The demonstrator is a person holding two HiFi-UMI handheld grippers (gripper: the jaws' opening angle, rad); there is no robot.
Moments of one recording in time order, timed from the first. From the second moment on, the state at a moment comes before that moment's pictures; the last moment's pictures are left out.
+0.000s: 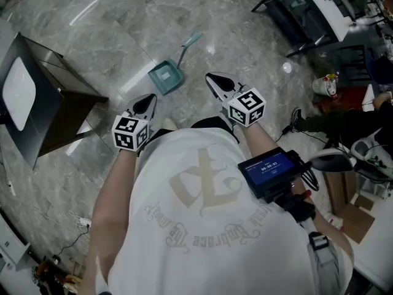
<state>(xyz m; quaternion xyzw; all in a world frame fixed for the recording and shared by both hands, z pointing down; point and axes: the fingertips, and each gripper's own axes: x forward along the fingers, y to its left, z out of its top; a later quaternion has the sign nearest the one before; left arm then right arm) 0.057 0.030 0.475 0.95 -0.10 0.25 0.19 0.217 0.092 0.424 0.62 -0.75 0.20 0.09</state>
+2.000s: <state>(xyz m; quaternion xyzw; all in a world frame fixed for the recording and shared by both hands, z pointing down) 0.063 -0.014 0.505 0.89 -0.22 0.29 0.28 0.237 -0.035 0.527 0.43 -0.83 0.26 0.23</state>
